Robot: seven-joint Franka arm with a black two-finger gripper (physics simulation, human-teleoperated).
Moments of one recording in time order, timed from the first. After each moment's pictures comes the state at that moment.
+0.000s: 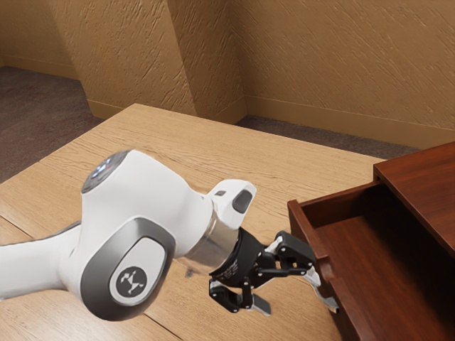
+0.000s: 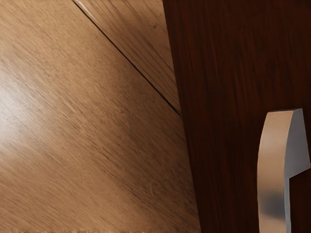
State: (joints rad) arm -0.23 -0.35 -0.14 -2.35 -0.46 2.50 -0.77
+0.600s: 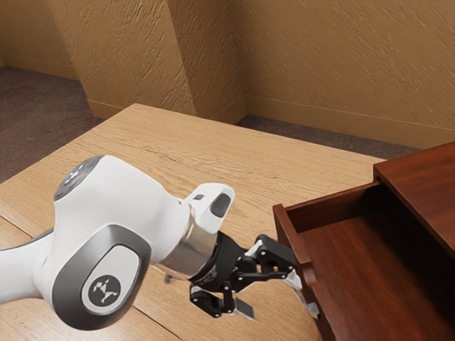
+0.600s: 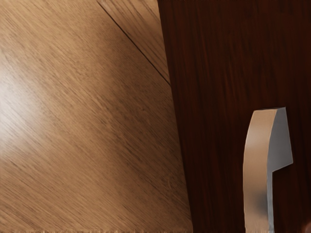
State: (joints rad) arm -0.21 -0.44 -0.14 -2.41 -0.46 2.49 -0.78
